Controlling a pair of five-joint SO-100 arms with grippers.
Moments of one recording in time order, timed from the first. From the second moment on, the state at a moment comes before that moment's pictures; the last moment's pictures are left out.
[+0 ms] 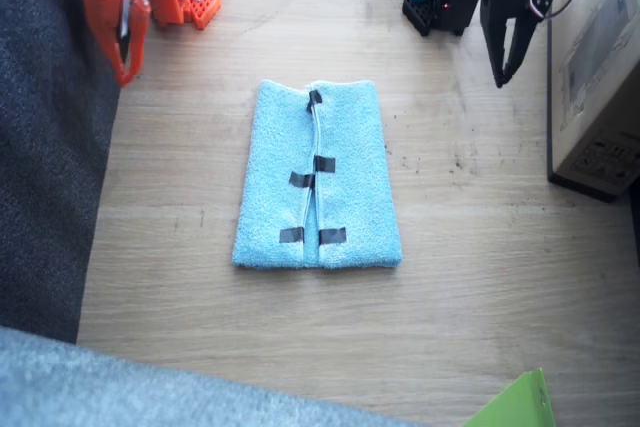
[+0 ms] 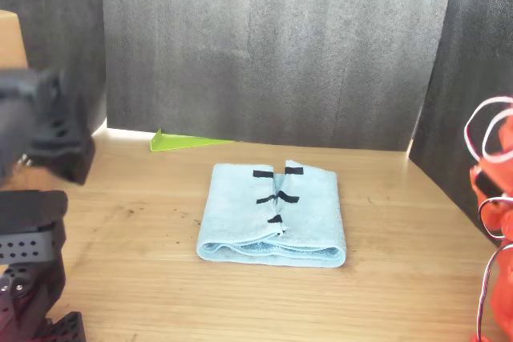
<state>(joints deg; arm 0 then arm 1) 96.1 155.5 148.7 72.6 100.1 78.0 149.9 148.1 75.5 59.2</state>
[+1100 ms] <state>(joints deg) 92.6 181.8 159.4 75.8 88.2 85.3 180.2 158.5 75.8 81.7</state>
